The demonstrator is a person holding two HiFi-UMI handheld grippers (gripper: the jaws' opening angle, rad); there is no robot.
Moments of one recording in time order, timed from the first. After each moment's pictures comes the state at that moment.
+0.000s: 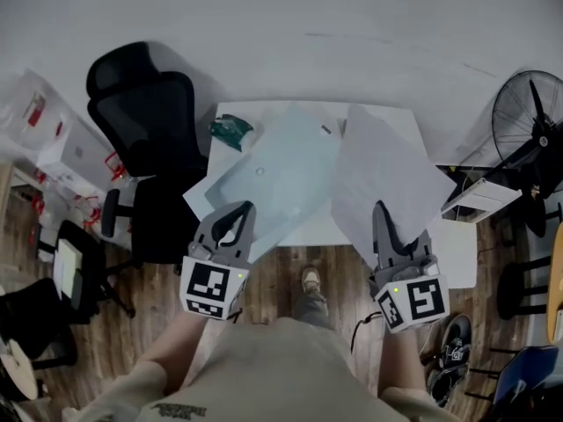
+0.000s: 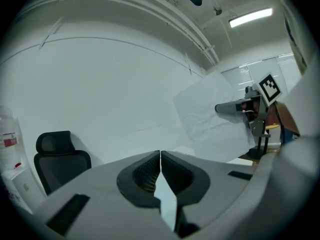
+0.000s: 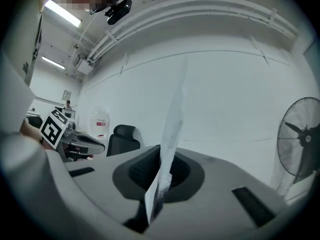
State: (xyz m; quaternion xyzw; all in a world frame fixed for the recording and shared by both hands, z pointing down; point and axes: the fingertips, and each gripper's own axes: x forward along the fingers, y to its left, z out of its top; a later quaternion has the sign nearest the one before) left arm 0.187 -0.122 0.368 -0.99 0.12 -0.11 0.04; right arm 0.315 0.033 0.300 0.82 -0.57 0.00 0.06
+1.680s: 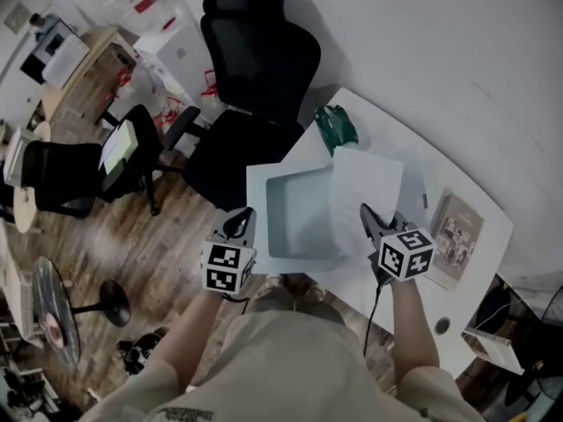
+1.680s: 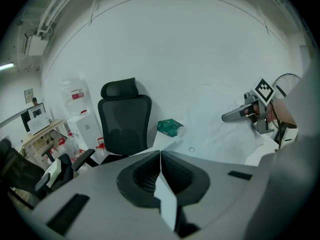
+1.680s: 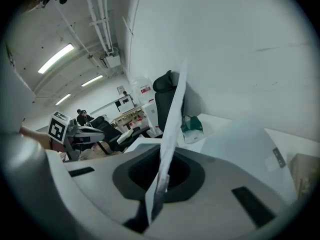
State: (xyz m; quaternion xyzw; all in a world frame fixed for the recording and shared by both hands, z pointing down) left arm 0.120 -0.255 0.547 -0.84 0.45 -0.28 -0.12; right arm 0.371 -0.235 0.544 0.49 -0.81 0.29 0.13
